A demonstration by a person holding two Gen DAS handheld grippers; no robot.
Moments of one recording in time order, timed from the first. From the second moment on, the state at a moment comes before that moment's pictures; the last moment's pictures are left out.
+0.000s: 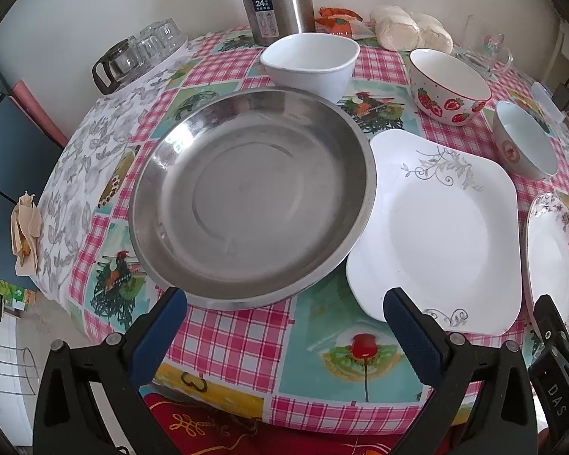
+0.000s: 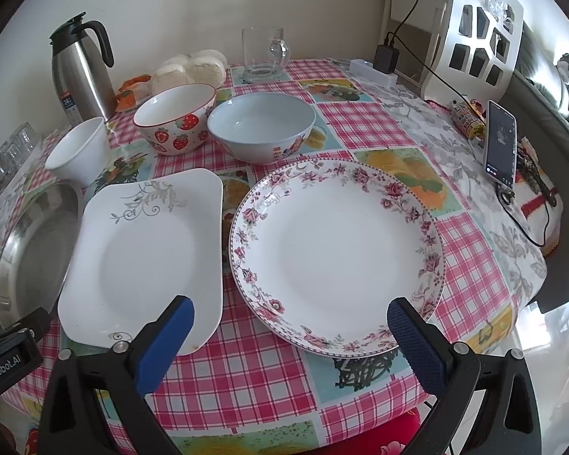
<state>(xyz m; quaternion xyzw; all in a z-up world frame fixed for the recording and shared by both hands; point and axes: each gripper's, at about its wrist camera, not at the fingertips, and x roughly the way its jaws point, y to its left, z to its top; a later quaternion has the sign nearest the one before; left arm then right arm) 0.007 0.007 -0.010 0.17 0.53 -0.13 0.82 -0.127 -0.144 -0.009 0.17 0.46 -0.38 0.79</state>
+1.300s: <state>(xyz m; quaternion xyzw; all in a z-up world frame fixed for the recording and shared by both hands) 0.006 0.004 -0.014 0.17 0.54 -0.12 0.82 -0.125 -0.141 -0.009 0.17 0.46 -0.38 0.79</state>
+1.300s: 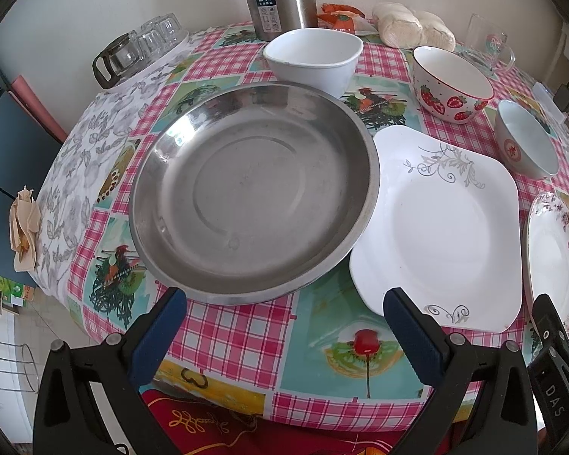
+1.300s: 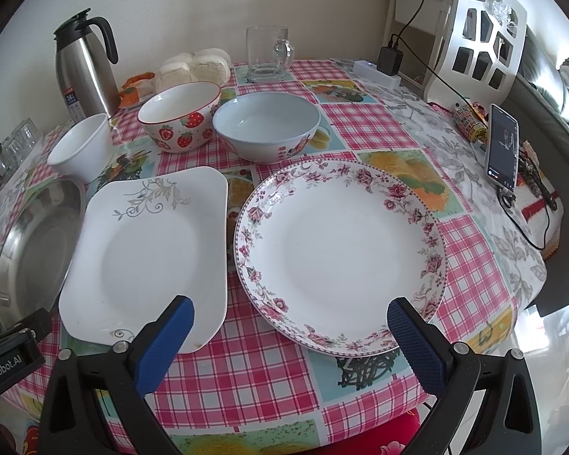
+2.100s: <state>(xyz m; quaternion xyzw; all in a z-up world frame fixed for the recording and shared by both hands) 0.045 0.058 -0.017 0.11 0.56 -0.10 0.82 -0.081 -0.087 -0.017 0.13 0.47 -0.33 0.81</state>
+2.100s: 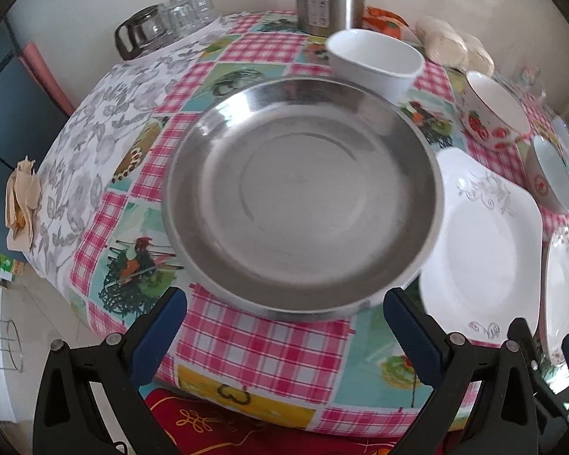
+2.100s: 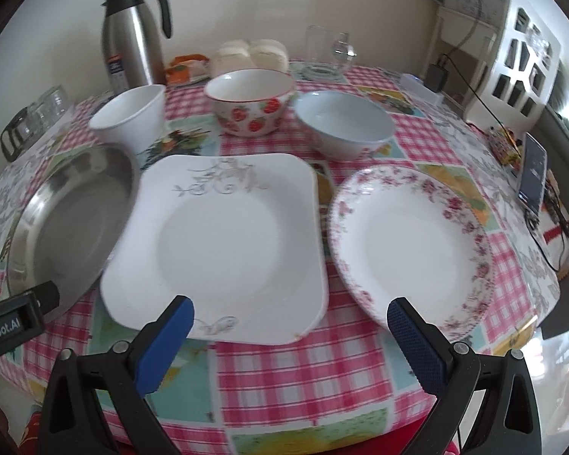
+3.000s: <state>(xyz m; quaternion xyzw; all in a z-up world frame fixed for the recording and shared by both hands) 0.102 0.144 -0.025 -0.04 0.51 -0.07 0.85 -0.019 -0.047 -0.040 0.17 0.46 -0.23 0.84</state>
